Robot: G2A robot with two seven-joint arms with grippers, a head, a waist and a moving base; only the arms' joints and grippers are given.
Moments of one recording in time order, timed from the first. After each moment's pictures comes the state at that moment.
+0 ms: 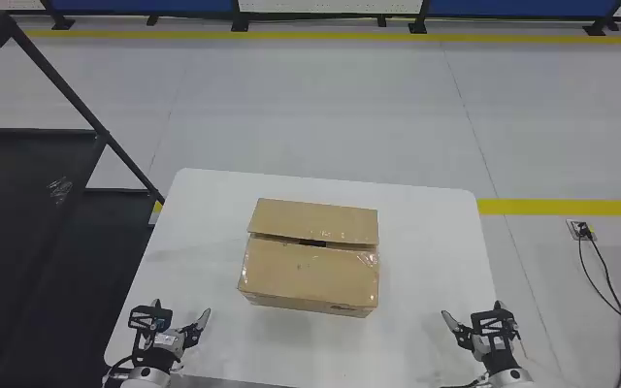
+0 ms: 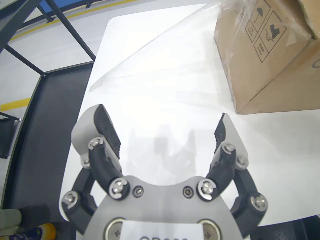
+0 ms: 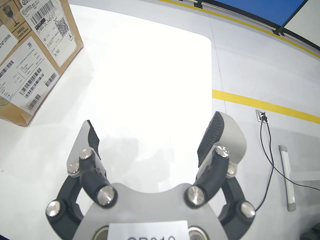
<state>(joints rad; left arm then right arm) 1.73 -1.15 -1.60 -1.80 1.33 0.00 0.00 -1.73 -1.15 1.60 -1.80 -1.33 0.00 0.00</state>
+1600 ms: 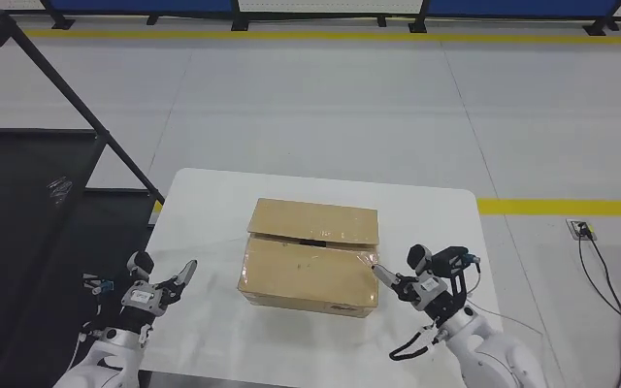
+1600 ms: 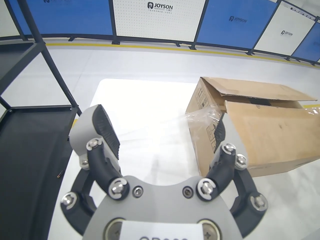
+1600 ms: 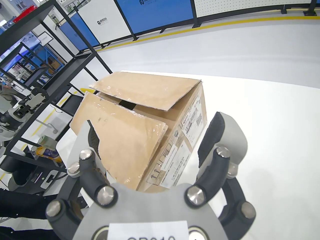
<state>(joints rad) 1.59 -1.15 -1.73 -1.88 1.02 -0.22 -0.01 -1.39 -1.19 1.41 -1.91 -0.84 -0.23 0.26</state>
